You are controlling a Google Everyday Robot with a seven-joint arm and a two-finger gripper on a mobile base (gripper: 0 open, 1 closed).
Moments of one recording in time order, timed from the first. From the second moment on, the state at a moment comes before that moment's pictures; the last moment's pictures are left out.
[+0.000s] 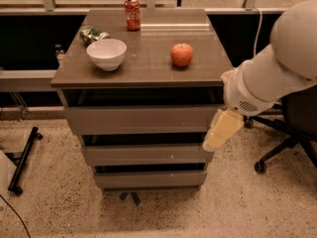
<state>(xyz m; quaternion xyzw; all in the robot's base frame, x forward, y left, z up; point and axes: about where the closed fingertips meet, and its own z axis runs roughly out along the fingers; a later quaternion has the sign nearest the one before) 0.490 -0.151 0.874 -0.56 0.79 -0.01 0.25</state>
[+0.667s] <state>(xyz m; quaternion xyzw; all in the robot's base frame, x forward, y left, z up) 0.541 -0.143 0.797 -0.54 0.81 0.02 0.25</state>
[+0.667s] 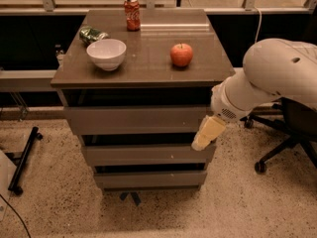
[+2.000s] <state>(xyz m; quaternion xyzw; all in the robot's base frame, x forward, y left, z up) 0.570 -0.132 0.771 -0.49 0.83 0.00 0.28</state>
